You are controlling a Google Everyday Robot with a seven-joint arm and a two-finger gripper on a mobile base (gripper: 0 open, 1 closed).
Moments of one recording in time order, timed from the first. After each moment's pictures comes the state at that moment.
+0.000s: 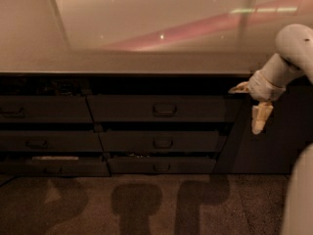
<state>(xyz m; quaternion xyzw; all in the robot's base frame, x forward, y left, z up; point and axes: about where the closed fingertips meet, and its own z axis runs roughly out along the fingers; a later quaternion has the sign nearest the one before) 0.623 -0.311 0.710 -0.77 0.62 0.08 0.14</state>
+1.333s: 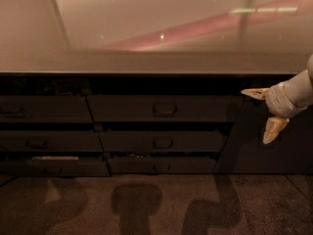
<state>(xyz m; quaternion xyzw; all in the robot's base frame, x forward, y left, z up) 0.583 -0.336 0.730 -0.78 0.58 -0.05 0.23</state>
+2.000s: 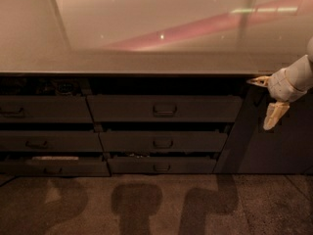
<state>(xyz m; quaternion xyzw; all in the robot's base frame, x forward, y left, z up) 0.632 -0.366 0.731 -0.74 0.64 -0.01 0.22</state>
